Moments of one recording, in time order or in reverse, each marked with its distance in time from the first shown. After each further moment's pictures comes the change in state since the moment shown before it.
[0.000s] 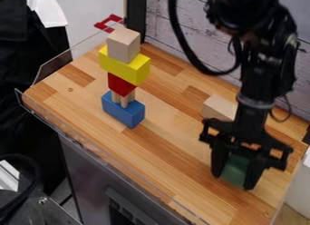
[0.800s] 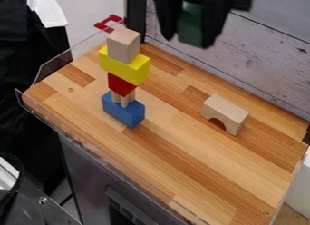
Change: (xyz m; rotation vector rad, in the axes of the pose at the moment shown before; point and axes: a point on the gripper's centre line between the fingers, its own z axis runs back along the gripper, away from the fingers) arm -0.033 0.073 0.169 0.000 -0.355 0.063
